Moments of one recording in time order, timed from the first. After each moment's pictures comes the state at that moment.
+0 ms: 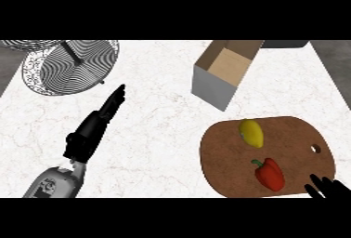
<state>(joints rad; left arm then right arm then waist) -0.19 0.33 -0.32 -1.55 0.10 0.08 0.07 0.69 -0.99 0.29 -2.31 0.71 -0.25 0.18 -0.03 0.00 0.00</state>
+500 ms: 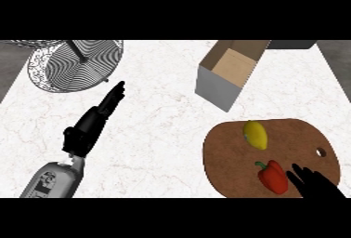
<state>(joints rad) -0.22 0.31 -0.27 -1.50 0.09 0.01 0.04 0.51 -0.84 0.39 -2.29 0.72 -0.03 0.37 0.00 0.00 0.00</state>
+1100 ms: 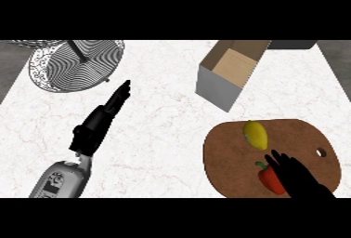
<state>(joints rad) -0.23 0.23 -0.25 -1.53 0.02 -0.01 0.09 0.32 -0.62 0.45 -2.08 0.84 0.08 0.41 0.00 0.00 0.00</state>
